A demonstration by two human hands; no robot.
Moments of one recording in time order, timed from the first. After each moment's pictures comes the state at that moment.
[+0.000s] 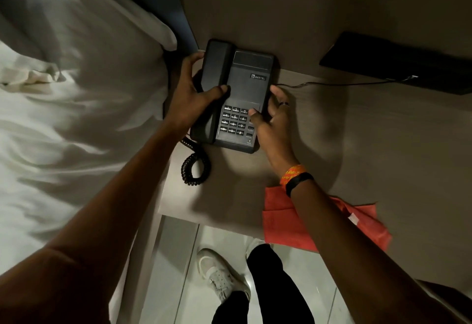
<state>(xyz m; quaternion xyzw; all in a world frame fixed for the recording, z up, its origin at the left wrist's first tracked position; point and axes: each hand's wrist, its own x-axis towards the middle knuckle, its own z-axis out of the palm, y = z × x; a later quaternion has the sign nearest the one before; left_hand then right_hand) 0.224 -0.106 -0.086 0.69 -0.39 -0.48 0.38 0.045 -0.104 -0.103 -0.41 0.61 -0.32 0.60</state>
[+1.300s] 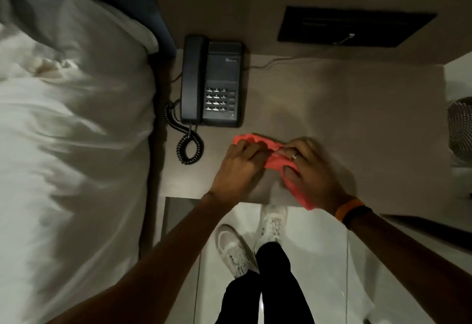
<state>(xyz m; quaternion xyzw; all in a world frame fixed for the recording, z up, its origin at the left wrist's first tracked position) 0.093 0.050 -0.075 0.52 -0.83 -0.18 0.12 -0.114 0.038 -0.078 -0.83 0.49 -0.08 0.24</state>
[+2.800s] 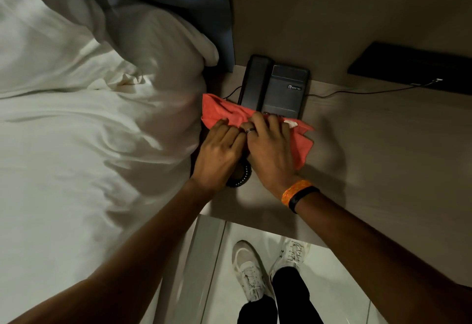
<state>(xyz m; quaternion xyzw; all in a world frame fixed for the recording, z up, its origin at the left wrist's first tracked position) 0.230 0.001 -0.087 0.60 -0.78 0.04 0.17 0.100 -0.043 -0.056 -0.86 0.49 0.03 0.12</state>
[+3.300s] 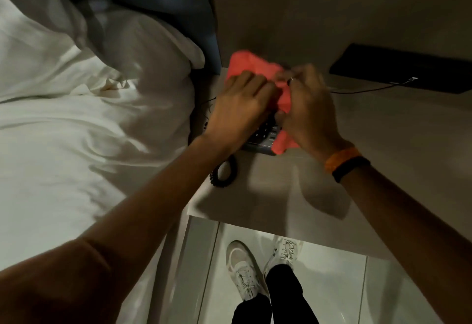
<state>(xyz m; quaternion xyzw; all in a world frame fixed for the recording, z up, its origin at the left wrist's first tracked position) 0.191 -0.086 -0.018 0.57 -0.80 0.04 0.17 0.035 -0.113 -0.015 -0.79 0.57 -0.13 0.18</state>
